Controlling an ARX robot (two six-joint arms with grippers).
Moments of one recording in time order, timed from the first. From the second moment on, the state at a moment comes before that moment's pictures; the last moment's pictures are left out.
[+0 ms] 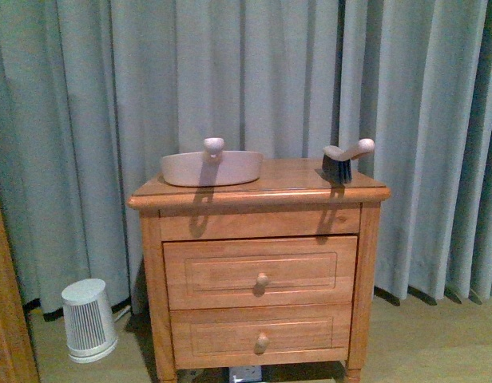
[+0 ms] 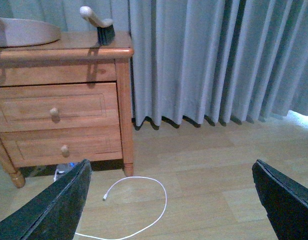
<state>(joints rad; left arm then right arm) 0.00 0.00 0.01 0.00 0.00 0.00 0.00 0.00 0.02 0.00 0.00 0.00</state>
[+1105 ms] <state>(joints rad) 0.00 0.00 0.01 0.00 0.00 0.00 0.00 0.00 0.02 0.00 0.00 0.00</state>
